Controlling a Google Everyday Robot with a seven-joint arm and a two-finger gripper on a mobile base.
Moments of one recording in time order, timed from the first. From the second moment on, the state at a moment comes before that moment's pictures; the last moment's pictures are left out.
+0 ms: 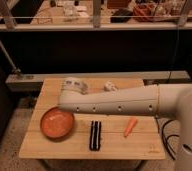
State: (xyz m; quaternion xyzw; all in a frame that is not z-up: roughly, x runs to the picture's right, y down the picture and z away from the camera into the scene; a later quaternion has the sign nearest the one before) arm -0.099 0.069 0.749 -0.05 -0.10 -0.50 0.86
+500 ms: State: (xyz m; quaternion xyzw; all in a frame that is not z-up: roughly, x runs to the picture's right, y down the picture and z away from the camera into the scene) arm -0.101 0.059 0.759 -0.03 -0.10 -0.51 0.85
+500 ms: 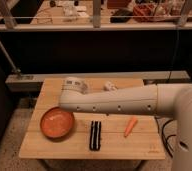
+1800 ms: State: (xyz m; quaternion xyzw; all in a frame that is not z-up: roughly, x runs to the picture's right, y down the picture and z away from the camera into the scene) arm -0.094 0.045 0.777 -0.02 -0.14 -0.54 0.83
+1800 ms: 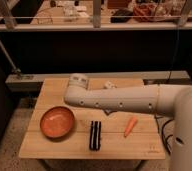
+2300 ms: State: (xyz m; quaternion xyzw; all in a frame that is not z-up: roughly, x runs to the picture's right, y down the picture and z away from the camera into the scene) arm -0.076 0.061 0.769 -0.05 -0.19 -0.57 0.80
